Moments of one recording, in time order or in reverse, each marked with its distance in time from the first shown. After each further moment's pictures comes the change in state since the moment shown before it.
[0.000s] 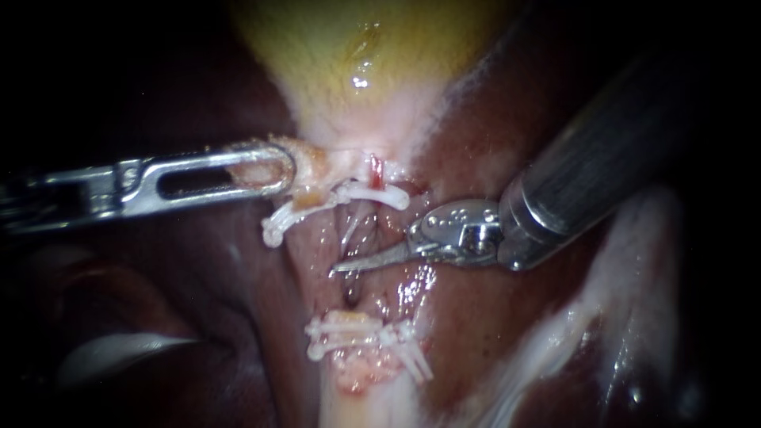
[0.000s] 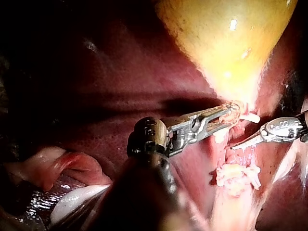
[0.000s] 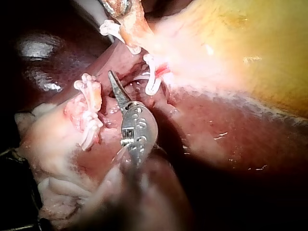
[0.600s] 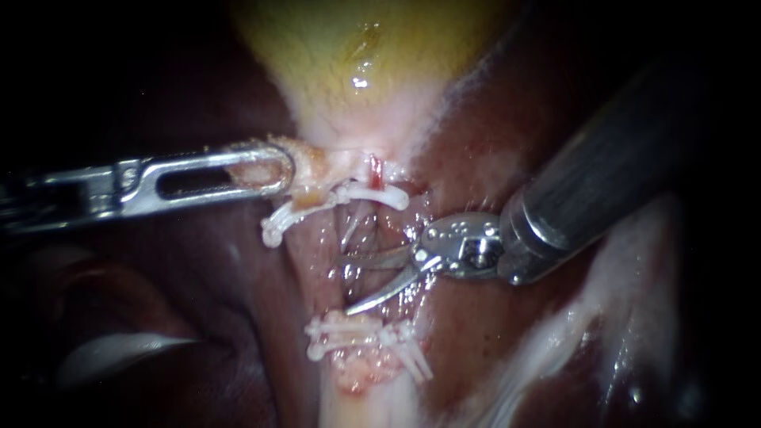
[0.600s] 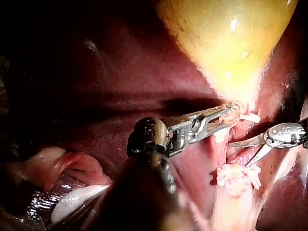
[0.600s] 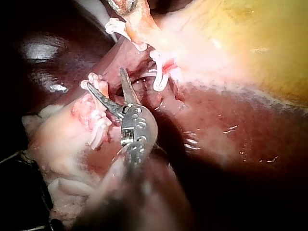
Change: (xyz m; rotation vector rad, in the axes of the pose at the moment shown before) right arm 0.000 -0.002 0.000 -0.012 0.062 0.015; left arm 0.000 0.000 0.000 0.000 0.000 0.000
